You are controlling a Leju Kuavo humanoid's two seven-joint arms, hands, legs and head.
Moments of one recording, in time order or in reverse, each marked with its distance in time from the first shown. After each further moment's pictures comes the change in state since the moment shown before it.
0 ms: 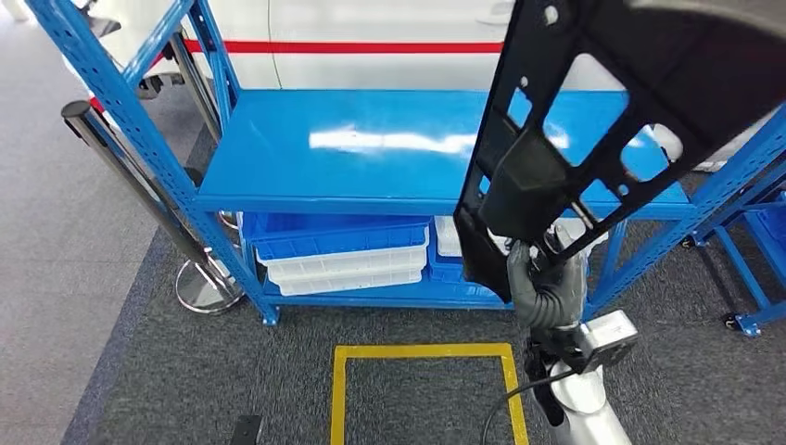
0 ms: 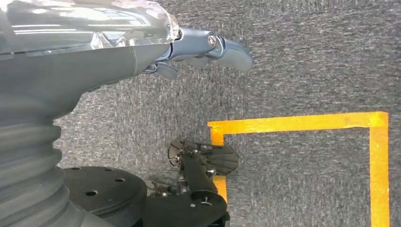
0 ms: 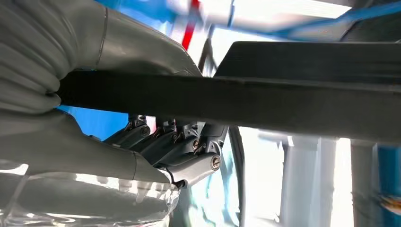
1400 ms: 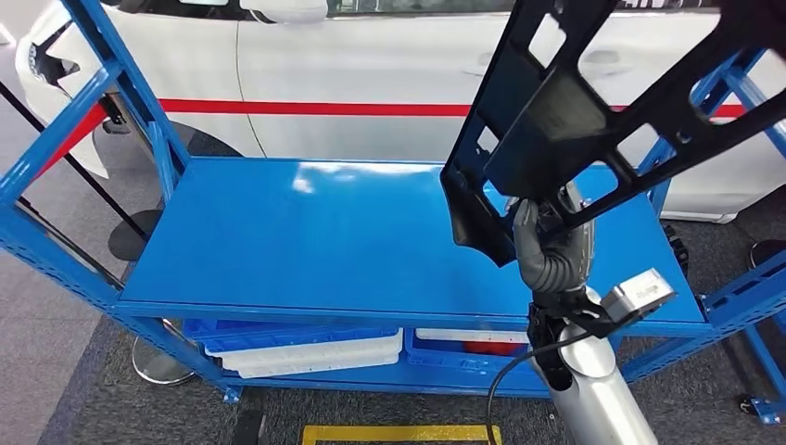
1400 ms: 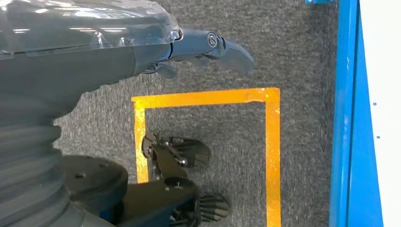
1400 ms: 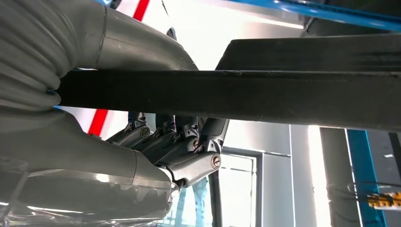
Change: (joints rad) left arm -0.019 -0.007 0.014 -0.001 -0.002 0.025 0.010; right arm -0.133 0.000 0.032 -0.015 -0.229 0.153 0.022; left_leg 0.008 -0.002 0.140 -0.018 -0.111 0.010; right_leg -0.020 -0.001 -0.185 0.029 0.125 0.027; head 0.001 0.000
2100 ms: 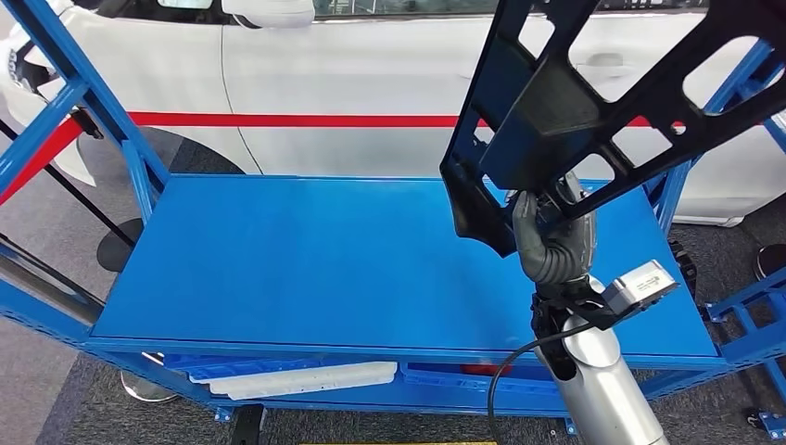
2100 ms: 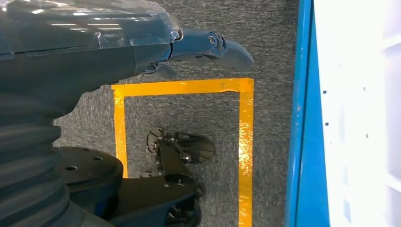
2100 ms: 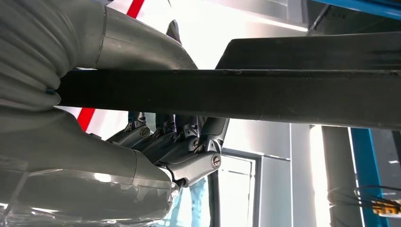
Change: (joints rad) left arm -0.014 -0.011 0.019 0.000 0.013 -0.013 -0.005; right arm -0.048 -0.019 0.014 0.010 0.001 -0.001 0.000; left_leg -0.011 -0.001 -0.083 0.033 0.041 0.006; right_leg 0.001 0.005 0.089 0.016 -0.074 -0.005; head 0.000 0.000
